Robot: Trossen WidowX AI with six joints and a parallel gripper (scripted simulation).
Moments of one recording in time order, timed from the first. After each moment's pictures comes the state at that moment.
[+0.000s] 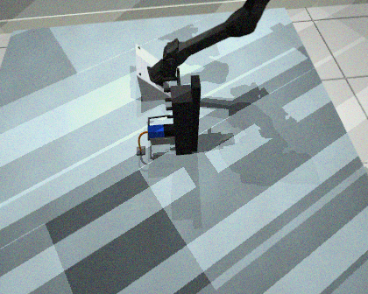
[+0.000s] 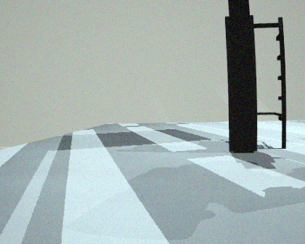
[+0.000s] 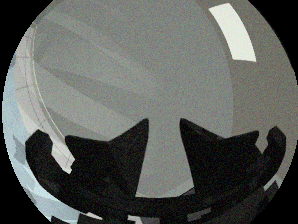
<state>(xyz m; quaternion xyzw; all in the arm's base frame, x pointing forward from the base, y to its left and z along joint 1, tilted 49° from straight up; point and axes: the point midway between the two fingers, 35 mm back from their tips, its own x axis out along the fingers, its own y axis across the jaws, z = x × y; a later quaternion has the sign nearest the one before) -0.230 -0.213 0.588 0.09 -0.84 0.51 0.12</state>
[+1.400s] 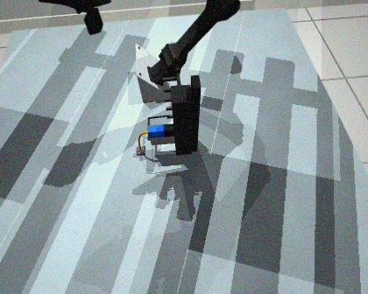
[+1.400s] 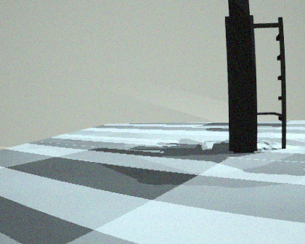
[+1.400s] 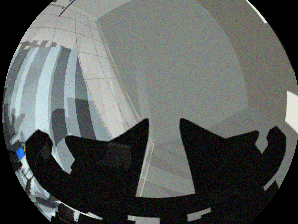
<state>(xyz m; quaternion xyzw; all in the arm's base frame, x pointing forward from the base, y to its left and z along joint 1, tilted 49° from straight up) 0.085 -0.462 0.172 0.04 -0.57 0.41 -0.71</state>
